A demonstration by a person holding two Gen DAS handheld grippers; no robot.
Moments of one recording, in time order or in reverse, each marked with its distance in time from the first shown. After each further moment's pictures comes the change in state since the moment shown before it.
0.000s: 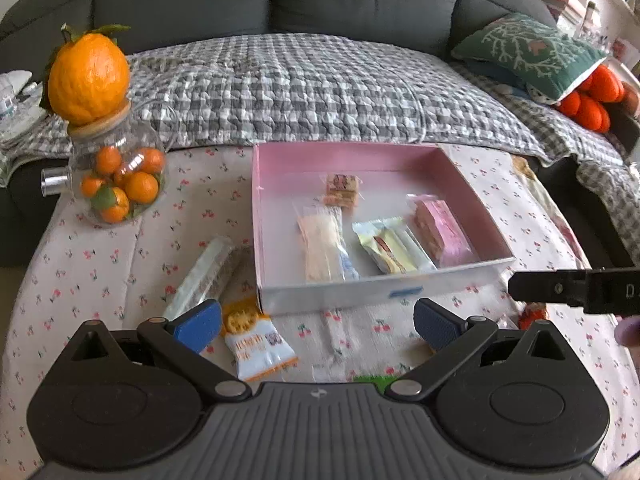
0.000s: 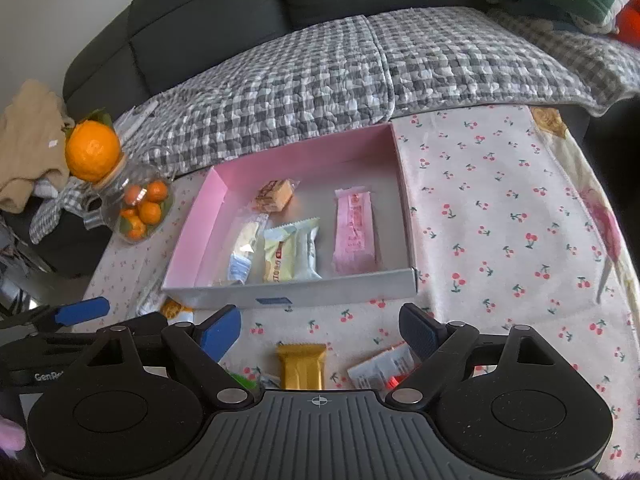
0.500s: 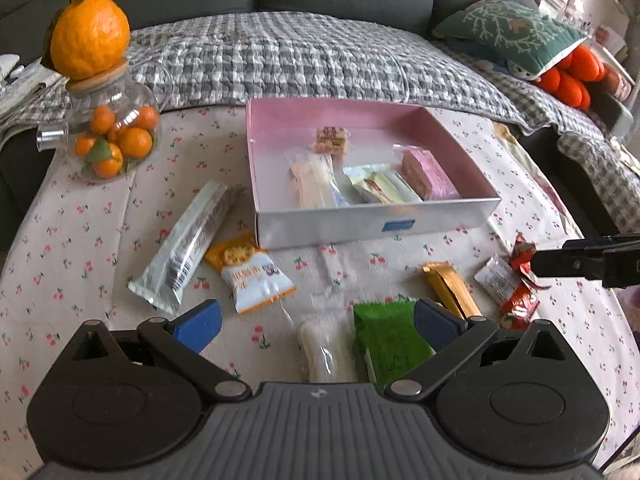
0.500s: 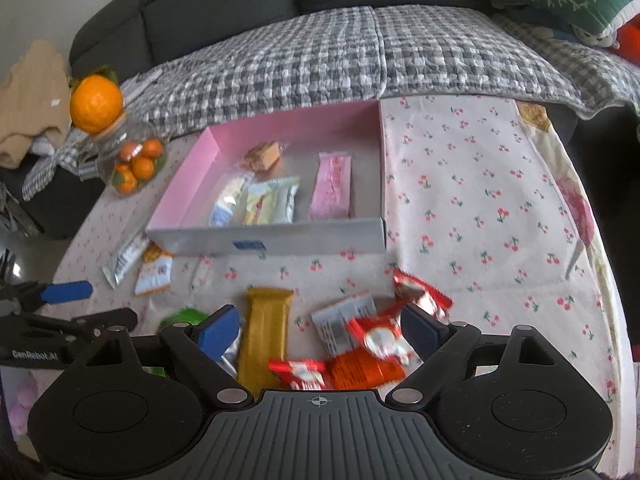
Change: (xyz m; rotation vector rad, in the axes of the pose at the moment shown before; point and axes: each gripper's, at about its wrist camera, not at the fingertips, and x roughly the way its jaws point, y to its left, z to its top) left arm -0.006 0.008 -0.040 0.018 0.040 -0.055; right arm -0.015 -0.008 -0.037 -0.092 0.036 -0.046
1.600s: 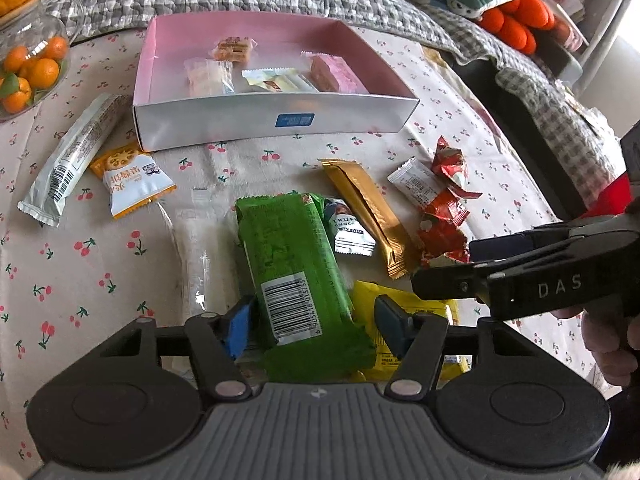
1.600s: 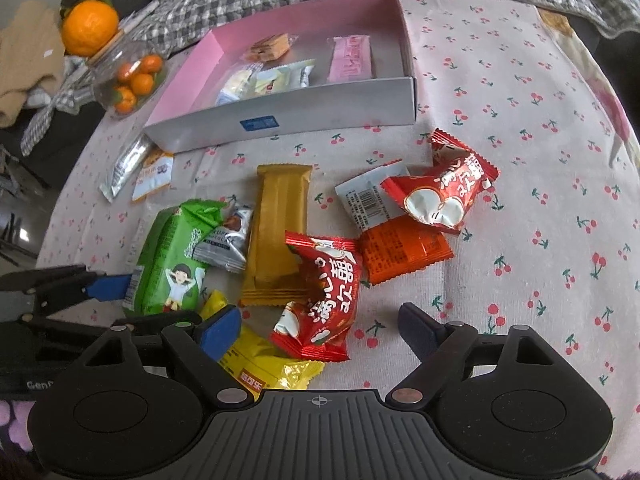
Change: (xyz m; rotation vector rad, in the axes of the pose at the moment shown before) left arm 0.019 -0.039 -0.039 0.034 0.178 -0.195; right arm 0.034 0.011 -0.050 0.025 0.208 0.024
